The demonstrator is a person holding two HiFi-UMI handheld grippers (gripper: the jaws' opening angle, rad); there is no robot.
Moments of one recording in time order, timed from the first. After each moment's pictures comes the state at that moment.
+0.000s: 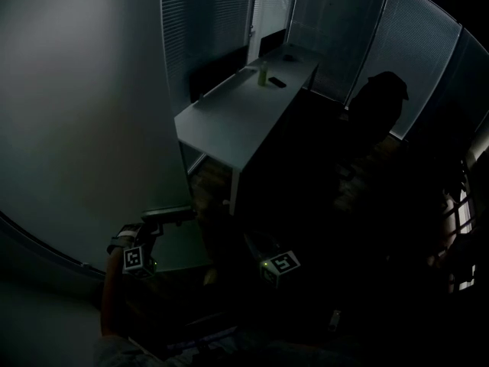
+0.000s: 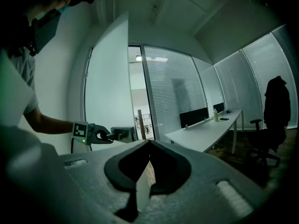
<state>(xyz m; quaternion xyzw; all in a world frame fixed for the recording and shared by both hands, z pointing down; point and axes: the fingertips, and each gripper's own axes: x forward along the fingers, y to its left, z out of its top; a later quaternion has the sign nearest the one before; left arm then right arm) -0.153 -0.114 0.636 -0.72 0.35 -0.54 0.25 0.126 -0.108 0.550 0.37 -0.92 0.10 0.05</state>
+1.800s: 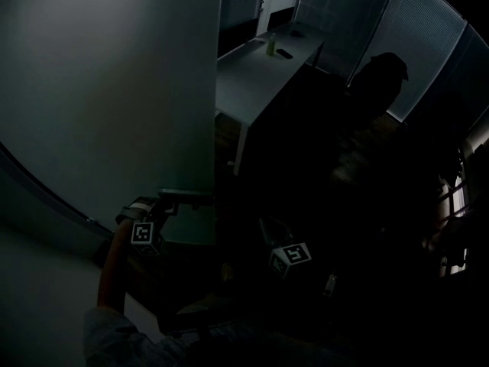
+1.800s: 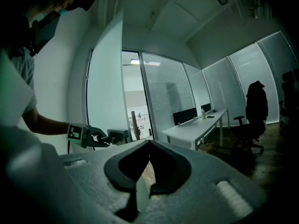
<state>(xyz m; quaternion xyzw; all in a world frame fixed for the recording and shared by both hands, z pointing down) -0.124 0.037 0.637 -0.75 0.27 -0.53 0.30 0.147 0.059 0.544 0.44 -0.89 0.11 0.03</state>
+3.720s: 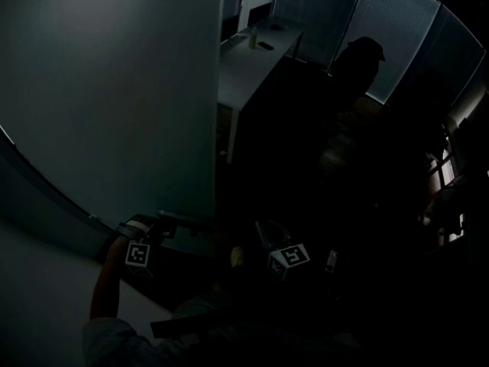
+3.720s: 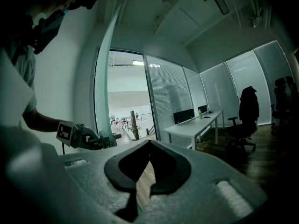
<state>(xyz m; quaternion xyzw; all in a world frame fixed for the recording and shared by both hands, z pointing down) -0.138 0.223 0.649 -0.76 0.17 -0.53 0.35 0.118 0.211 0.550 0.46 -0.88 0.10 0.03</state>
